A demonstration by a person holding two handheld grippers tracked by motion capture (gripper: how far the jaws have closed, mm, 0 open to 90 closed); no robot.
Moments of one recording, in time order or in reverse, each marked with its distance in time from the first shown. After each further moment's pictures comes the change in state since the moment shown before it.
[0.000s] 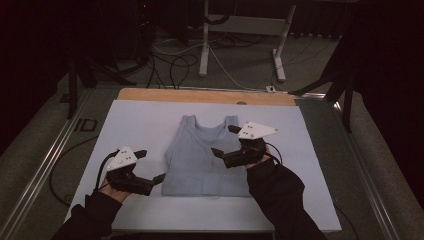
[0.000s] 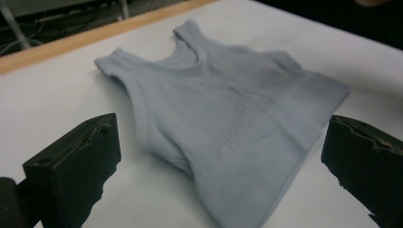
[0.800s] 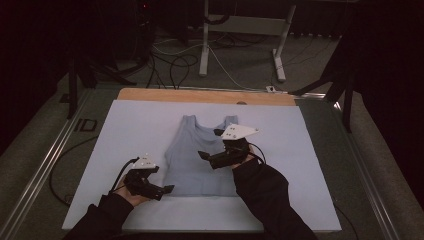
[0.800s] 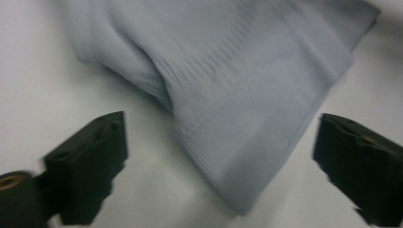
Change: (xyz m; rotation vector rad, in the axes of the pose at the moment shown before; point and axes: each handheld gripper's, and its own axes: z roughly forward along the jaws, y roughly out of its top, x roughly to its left) left arm 0.005 -0.041 0.057 0.273 -0.119 -0.090; right arm 0.008 -0.012 0.040 0.030 0.058 0.023
